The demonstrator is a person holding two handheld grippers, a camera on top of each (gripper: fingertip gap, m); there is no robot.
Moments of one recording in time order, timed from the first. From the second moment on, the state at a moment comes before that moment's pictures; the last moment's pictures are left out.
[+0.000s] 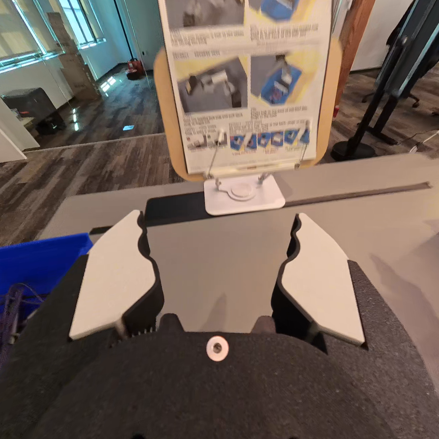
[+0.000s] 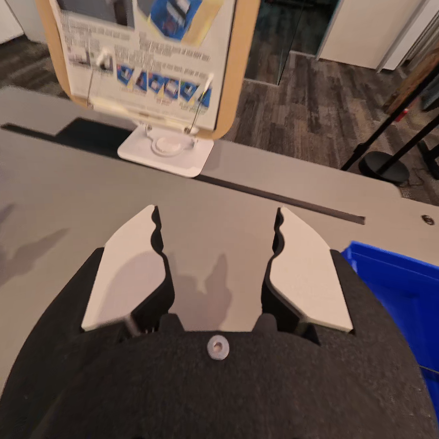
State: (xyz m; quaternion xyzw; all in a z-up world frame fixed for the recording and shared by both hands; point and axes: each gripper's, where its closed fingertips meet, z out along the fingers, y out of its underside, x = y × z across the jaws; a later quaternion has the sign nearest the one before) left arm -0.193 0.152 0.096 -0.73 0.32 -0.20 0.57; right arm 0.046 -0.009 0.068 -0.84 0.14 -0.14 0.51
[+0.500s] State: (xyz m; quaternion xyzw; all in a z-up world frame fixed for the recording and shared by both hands) left arm -0.195 0.165 -0.128 -0.85 0.31 -0.12 0.41; right arm 0.010 0.017 -0.143 -0.91 0.16 -0.08 0.37
